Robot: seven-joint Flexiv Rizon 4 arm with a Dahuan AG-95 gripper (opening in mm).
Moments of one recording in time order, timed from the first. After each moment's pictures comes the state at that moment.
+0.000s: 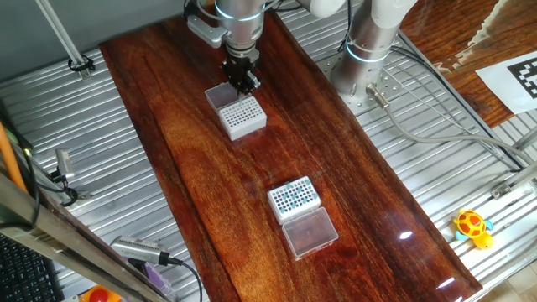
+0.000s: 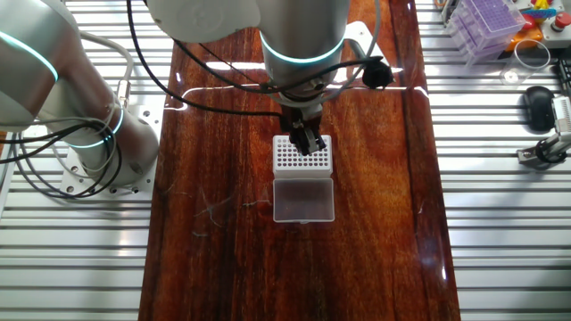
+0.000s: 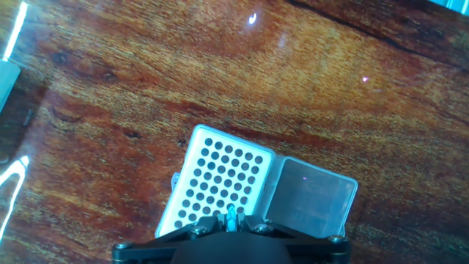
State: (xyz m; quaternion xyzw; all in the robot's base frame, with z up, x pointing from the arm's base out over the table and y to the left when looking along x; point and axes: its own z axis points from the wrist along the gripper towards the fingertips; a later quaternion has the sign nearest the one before) arm 0.387 -0.039 0.122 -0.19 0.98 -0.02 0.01
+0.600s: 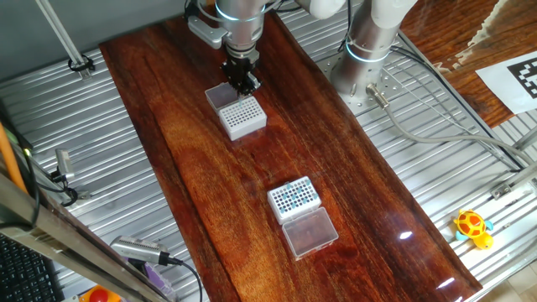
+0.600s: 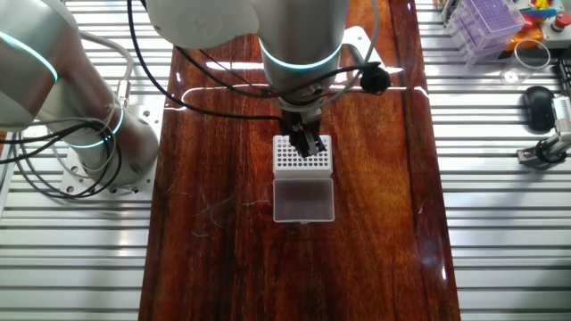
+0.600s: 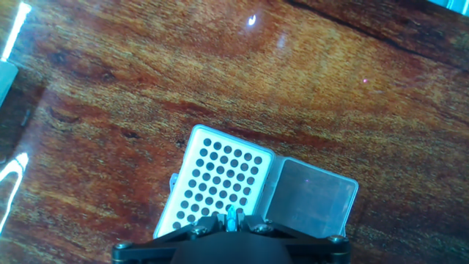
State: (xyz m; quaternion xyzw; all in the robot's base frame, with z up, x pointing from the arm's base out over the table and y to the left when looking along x) arm 0.388 -0.039 0.114 -0.19 0.98 -0.01 0.02
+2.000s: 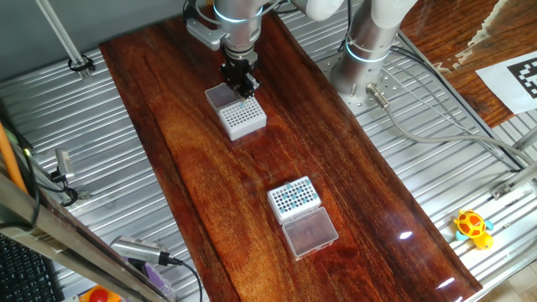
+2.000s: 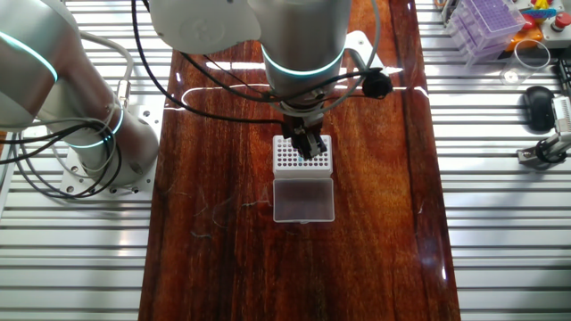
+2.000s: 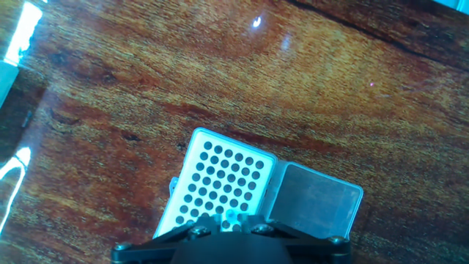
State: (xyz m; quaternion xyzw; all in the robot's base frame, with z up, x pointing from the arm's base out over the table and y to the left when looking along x) arm 0.390 -0.039 0.112 -0.19 0.98 -0.01 0.02
